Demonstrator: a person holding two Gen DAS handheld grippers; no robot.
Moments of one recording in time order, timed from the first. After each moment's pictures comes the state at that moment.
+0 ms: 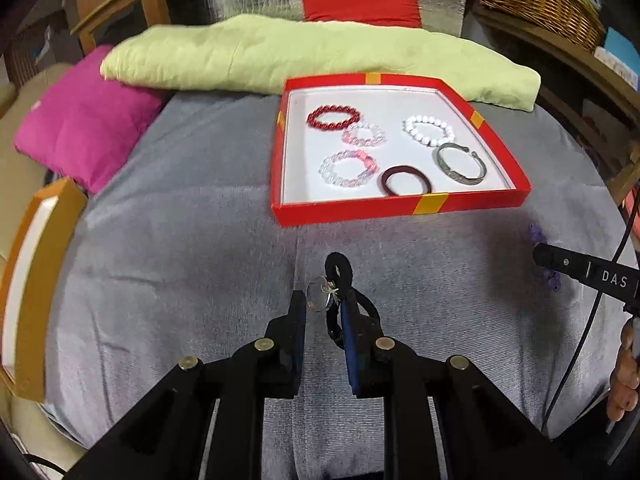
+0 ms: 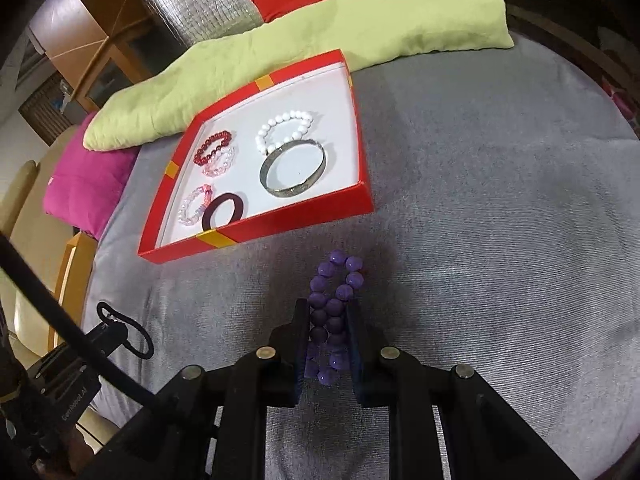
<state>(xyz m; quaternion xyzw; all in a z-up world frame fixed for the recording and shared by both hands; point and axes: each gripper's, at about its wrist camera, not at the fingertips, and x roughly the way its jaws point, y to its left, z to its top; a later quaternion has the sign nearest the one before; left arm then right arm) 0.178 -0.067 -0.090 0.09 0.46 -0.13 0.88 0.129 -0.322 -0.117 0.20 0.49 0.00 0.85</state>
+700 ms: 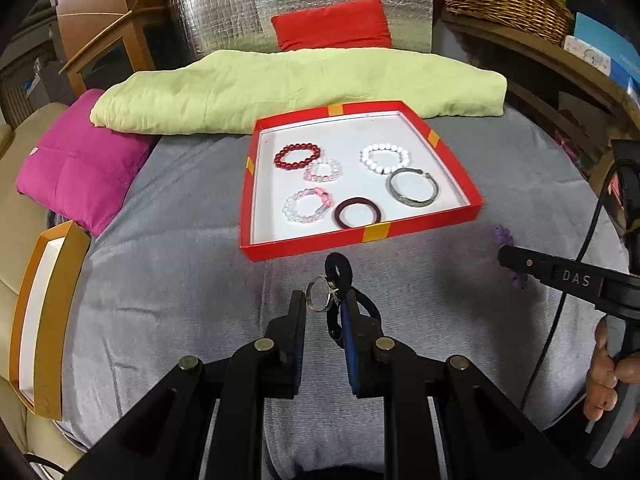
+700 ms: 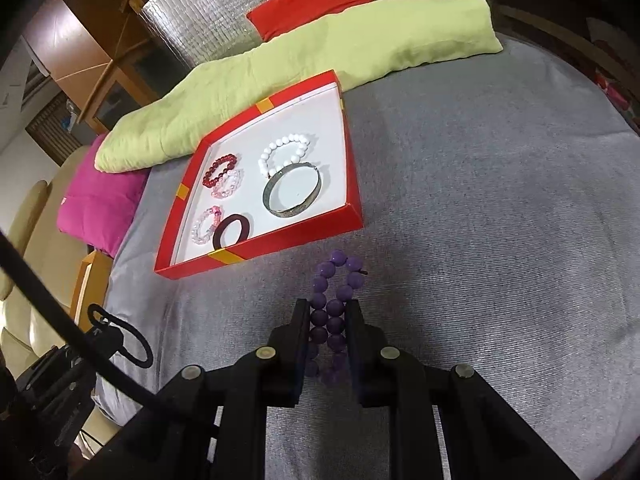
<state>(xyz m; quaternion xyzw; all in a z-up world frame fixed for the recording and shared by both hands) 0.156 -0.097 -0.053 0.11 0.43 -0.15 0.88 0.117 -0.338 -0.104 0.23 0.47 0.00 0.85</state>
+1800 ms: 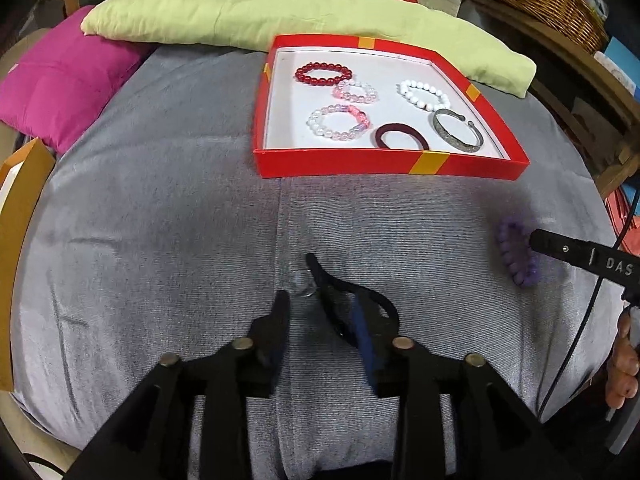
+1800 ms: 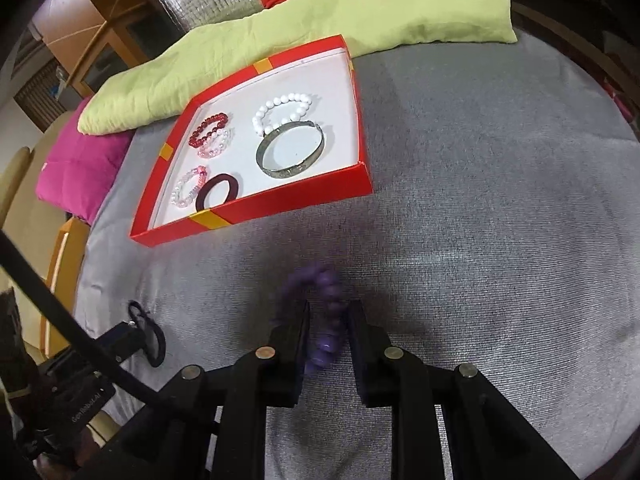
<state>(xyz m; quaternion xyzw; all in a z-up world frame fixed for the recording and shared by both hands) 0.184 -0.050 -0.123 0.05 0.51 -0.17 0.84 0.127 -0.318 -0.121 0.19 0.52 0.00 0.83</state>
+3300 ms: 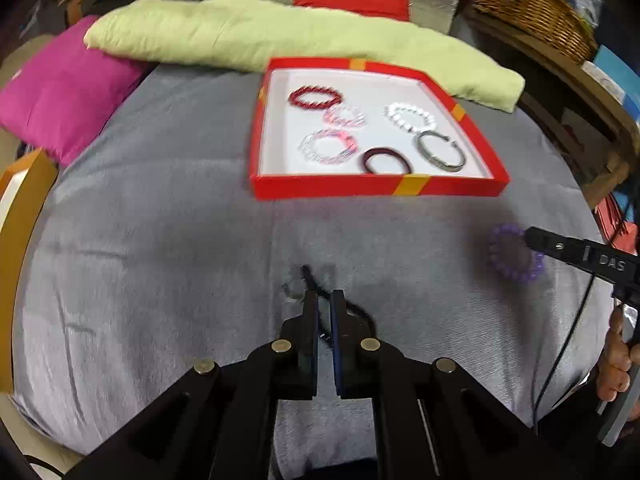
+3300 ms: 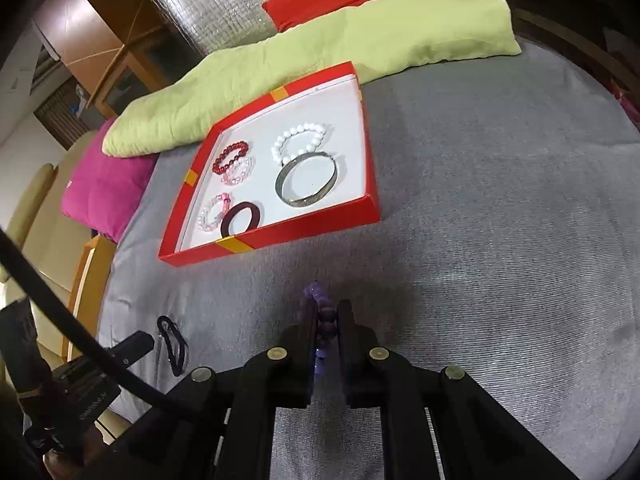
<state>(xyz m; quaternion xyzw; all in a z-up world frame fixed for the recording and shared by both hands) 0.181 -0.047 -0.107 0.03 0.50 -0.18 0.85 0.122 -0.328 -0.106 0.21 0.47 0.02 0.85</state>
